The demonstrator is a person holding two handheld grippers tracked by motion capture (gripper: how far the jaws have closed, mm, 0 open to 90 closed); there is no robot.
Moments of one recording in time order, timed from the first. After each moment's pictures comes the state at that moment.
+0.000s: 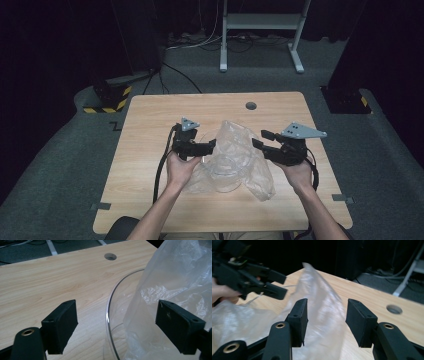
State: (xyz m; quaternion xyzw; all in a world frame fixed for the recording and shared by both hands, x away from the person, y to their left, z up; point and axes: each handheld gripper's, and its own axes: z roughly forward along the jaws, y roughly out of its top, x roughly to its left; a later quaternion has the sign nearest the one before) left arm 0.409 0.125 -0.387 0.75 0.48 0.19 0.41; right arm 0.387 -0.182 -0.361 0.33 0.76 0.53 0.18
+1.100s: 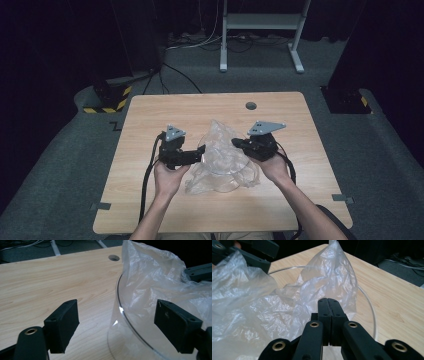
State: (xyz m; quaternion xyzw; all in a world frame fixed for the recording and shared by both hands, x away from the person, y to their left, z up) left arm 0.373 0.157 -0.382 0.73 0.49 0.20 0.43; right arm 0.419 -0.117 -0.387 0.26 0.83 0.47 0.14
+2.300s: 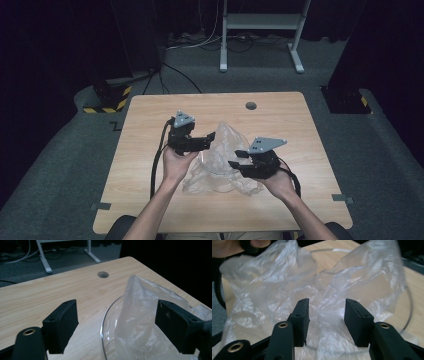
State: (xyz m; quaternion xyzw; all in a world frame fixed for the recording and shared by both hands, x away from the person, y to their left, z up) left arm 0.411 0.131 -0.364 0.74 0.44 0.19 0.46; right arm 0.373 -0.121 -0.391 0.23 0.85 0.45 0.12
